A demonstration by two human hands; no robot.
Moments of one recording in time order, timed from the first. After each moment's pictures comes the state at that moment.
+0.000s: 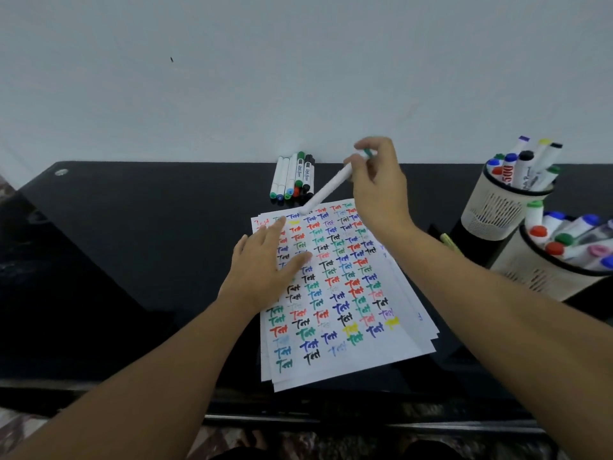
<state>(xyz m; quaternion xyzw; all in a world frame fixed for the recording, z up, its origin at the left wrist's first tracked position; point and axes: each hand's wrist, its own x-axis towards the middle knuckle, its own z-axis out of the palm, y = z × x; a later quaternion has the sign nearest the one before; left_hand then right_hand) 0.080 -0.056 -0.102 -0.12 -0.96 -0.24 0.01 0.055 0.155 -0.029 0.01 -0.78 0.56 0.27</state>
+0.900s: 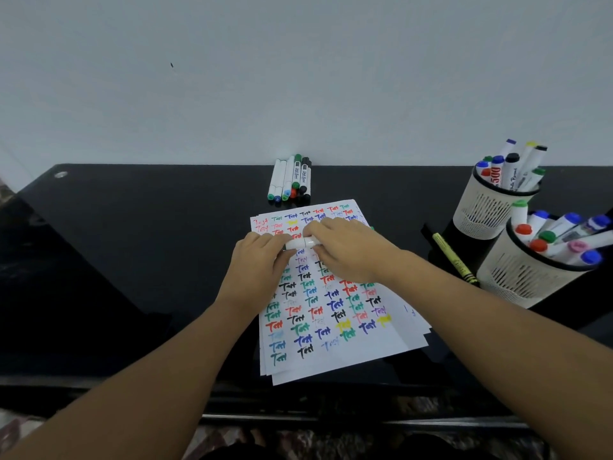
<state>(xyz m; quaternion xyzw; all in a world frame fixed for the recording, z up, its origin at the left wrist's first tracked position) 0.084 -0.063 -0.115 -0.23 -0.92 -0.22 0.21 0.085 0.153 -0.060 0.25 -0.97 0.07 -0.01</state>
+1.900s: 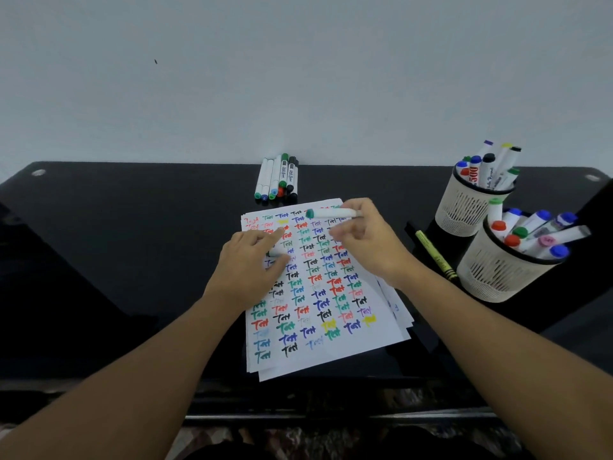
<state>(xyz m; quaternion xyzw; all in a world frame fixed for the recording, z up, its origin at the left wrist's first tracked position) 0.082 -0.061 -0.113 -0.20 -0.95 -0.23 0.11 0.111 0.190 -0.070 0.00 -0.84 0.54 0.02</state>
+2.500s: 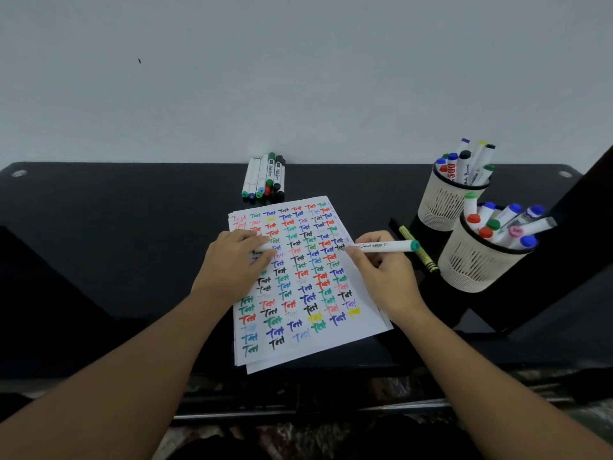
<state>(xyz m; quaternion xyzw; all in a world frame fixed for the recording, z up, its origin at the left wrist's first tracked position) 0.084 -0.060 -0.110 -0.17 -0.95 -0.23 0.09 0.173 0.204 -0.100 -0.10 -0.81 0.55 0.16</state>
